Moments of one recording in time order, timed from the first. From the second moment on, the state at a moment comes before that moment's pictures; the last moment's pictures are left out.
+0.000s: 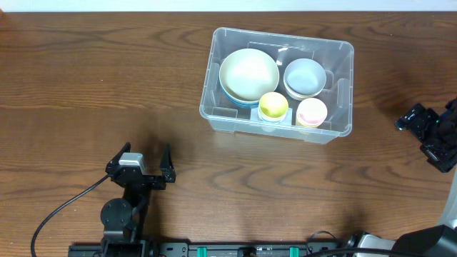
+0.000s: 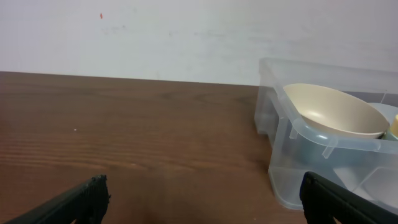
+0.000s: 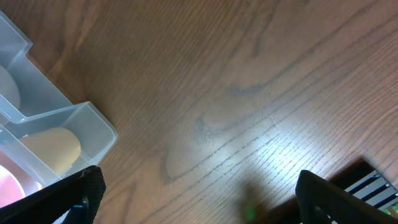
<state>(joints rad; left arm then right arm) -0.04 0.01 0.02 -0.10 0.07 -0.11 -0.49 1.46 1.38 -1.31 -0.03 0.41</state>
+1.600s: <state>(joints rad) -0.04 0.01 0.02 -0.11 0.07 -0.11 -0.20 0.35 0.92 -0.60 -0.31 0.35</state>
